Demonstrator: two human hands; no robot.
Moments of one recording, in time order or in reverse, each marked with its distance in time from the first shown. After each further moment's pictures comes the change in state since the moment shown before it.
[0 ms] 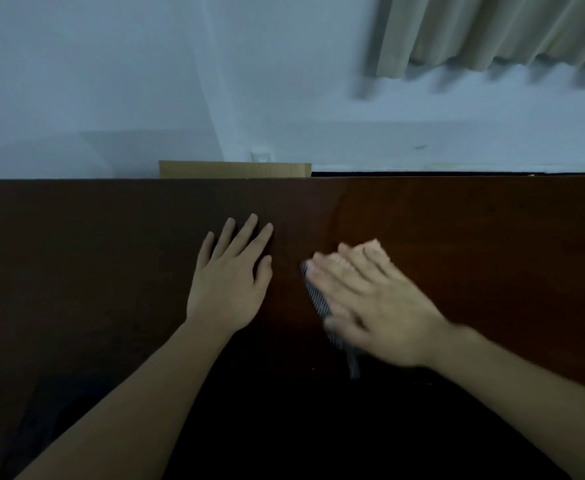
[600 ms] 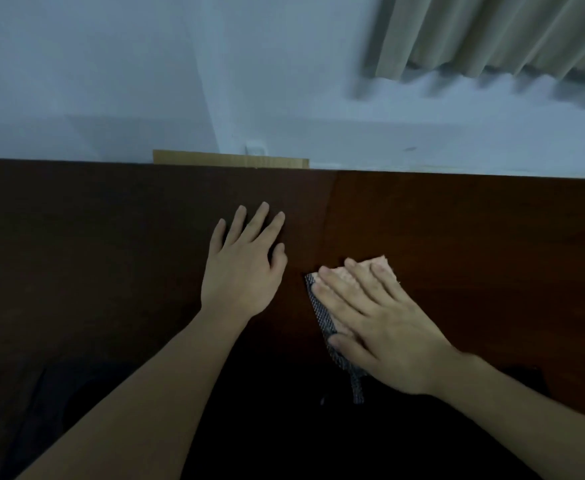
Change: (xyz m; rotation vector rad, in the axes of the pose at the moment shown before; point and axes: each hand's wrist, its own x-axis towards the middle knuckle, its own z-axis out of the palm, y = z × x) left_hand 0.001 -0.001 0.002 -0.010 0.026 0.020; right_hand -0.022 -0.042 0.005 0.016 -0.067 0.046
